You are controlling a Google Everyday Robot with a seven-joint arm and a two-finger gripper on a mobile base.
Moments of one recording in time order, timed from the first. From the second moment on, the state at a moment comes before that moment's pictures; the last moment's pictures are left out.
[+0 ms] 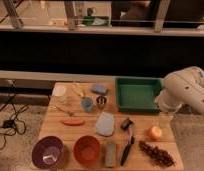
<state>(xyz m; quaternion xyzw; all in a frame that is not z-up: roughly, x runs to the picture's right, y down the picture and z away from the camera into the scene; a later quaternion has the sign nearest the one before) 0.294 0.114 0.680 -0.28 0.02 0.03 0.96</state>
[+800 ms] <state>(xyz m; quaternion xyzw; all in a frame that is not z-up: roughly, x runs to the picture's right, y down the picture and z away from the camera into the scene) 0.294 0.114 0.680 -0.28 0.02 0.03 0.96</state>
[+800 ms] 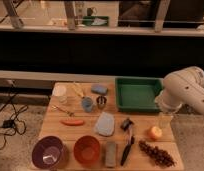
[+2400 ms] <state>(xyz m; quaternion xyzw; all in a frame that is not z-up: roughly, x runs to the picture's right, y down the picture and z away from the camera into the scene) 0.296 0.118 0.686 -0.29 0.03 0.03 0.96</state>
